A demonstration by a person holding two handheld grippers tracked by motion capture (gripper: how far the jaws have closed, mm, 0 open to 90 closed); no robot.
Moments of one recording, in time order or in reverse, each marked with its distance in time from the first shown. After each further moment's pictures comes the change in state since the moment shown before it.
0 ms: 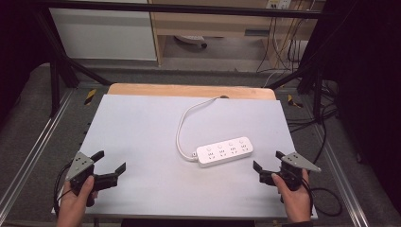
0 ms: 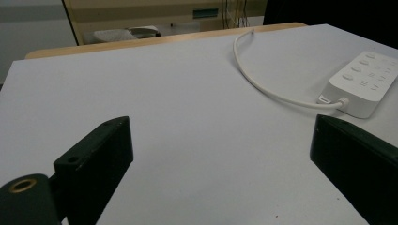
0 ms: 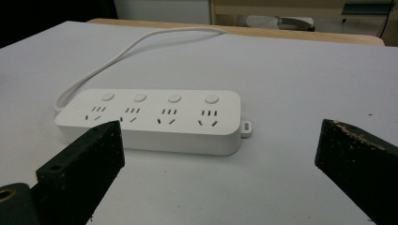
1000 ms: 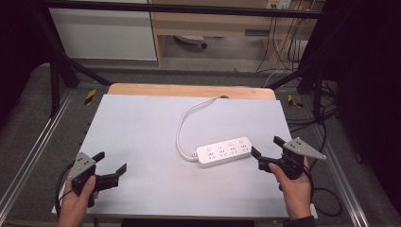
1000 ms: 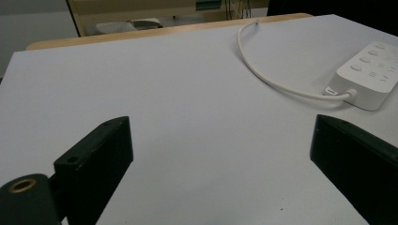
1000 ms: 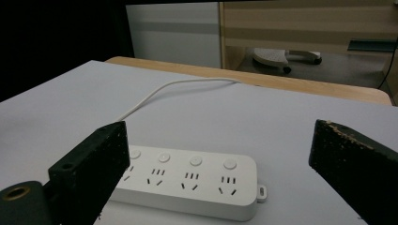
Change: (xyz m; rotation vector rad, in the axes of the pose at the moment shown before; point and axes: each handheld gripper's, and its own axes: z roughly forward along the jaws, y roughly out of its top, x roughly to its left) left arm 0.001 -0.004 0.003 0.030 0.021 0.004; right arm 0.014 0.055 -0.005 -0.089 0.040 -0.017
